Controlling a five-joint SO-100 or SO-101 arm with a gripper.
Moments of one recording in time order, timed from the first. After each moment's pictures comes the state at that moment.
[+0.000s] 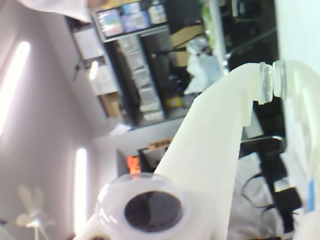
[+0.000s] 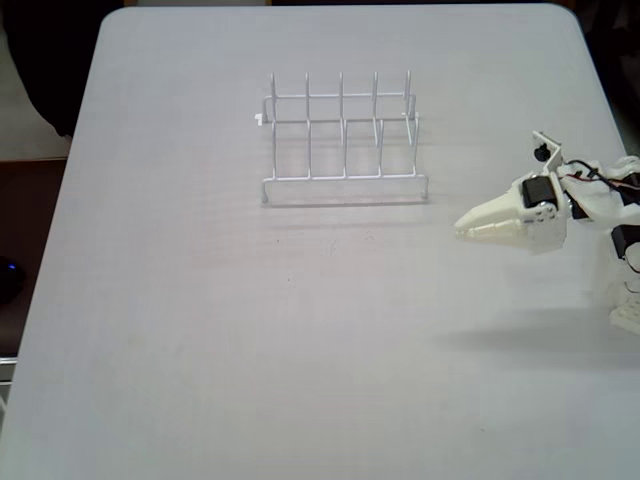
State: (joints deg) arm -5.7 188.2 168.7 22.9 -0.6
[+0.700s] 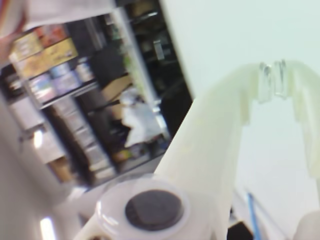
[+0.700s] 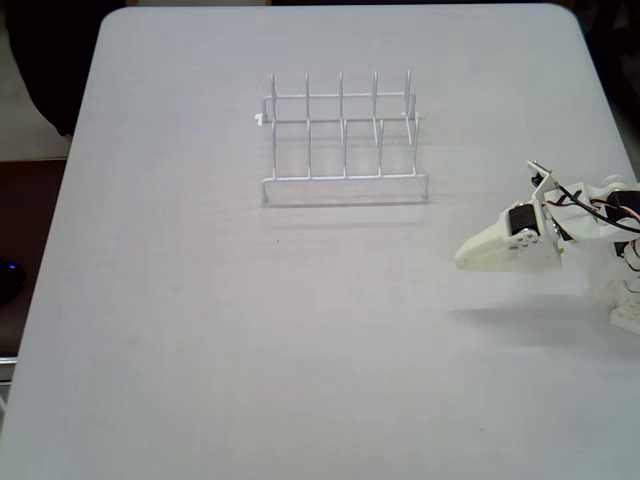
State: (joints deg) arm -2.6 188.3 179.8 28.3 2.2
